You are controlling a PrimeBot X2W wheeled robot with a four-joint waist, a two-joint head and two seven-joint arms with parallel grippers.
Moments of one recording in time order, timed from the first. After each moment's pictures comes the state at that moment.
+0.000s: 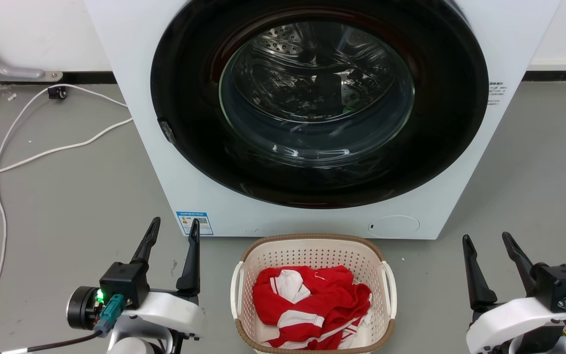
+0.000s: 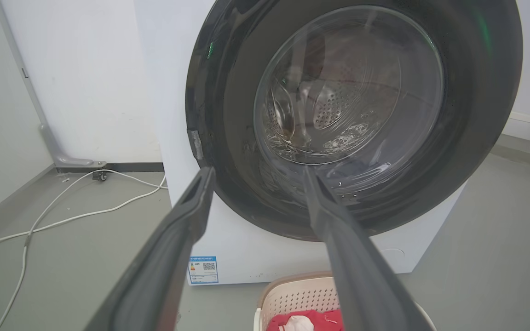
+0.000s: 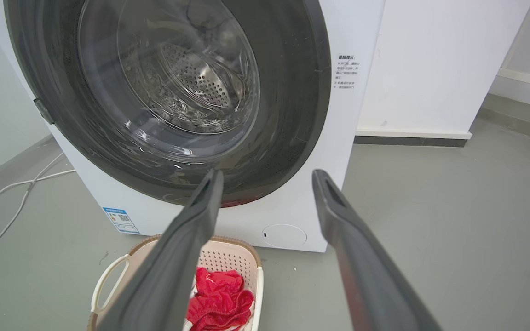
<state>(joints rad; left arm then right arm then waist) -0.09 0.11 -0.11 0.17 -0.18 -0.04 -0.23 0.04 -0.05 -0.05 0.01 0.08 0.13 -0.03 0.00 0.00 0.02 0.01</state>
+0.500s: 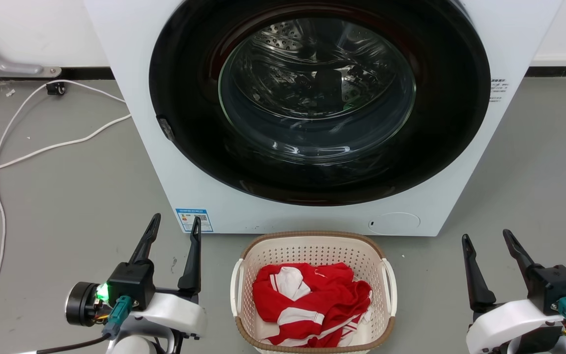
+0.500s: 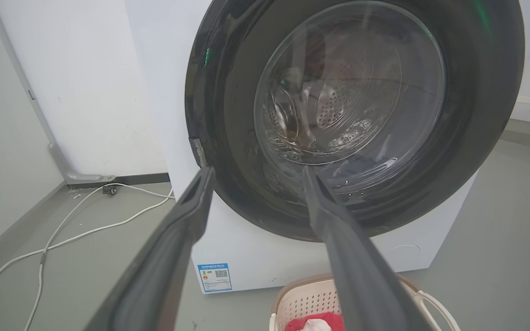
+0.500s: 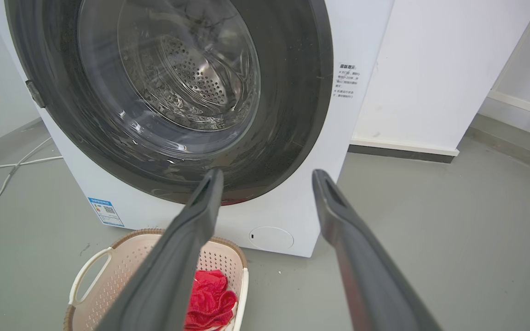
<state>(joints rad) -0.10 0.10 -0.11 0.17 -0.10 -0.04 -0.26 0.04 -0.05 -0.05 -0.01 -0.01 0.13 -0.05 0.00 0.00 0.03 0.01</state>
